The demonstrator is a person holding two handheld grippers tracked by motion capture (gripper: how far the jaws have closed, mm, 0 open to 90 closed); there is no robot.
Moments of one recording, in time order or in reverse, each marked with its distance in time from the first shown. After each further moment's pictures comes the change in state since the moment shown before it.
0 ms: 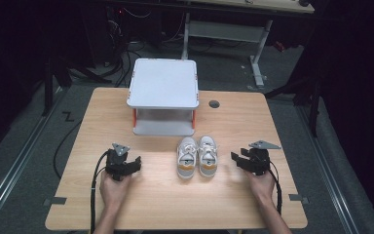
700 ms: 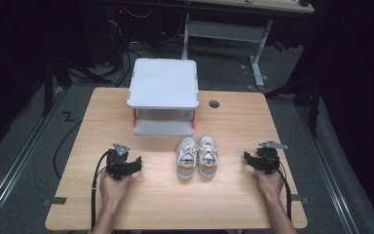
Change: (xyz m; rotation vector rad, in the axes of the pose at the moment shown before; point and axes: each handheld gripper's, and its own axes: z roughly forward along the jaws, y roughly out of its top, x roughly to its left) left arm -0.001 0.001 0.000 0.004 -0.002 -0.011; right arm -0.046 -0.016 0.014 0.049 -0.186 0.013
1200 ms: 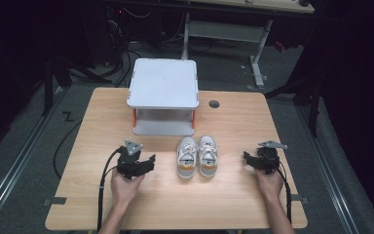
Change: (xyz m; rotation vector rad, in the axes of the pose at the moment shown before) left arm -0.059 0.034 -0.044 -0.062 -0.159 0.054; right arm 0.000 0.000 0.001 0.002 0.004 0.004
